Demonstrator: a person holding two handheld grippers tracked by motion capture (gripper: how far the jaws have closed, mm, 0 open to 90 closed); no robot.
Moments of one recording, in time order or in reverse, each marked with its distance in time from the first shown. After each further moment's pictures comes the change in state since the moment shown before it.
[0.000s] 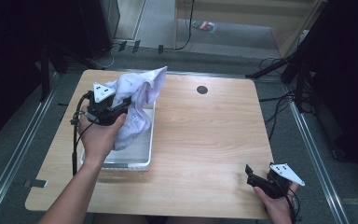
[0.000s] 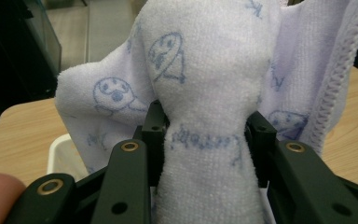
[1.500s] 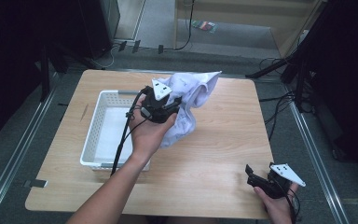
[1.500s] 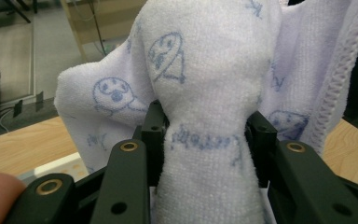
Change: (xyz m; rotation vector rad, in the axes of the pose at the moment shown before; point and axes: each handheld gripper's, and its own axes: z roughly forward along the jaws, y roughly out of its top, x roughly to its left) left arm -0.116 0.031 0.040 -0.007 -0.164 0.095; right arm -0.001 0.000 -0.001 -0.010 0.008 -0.001
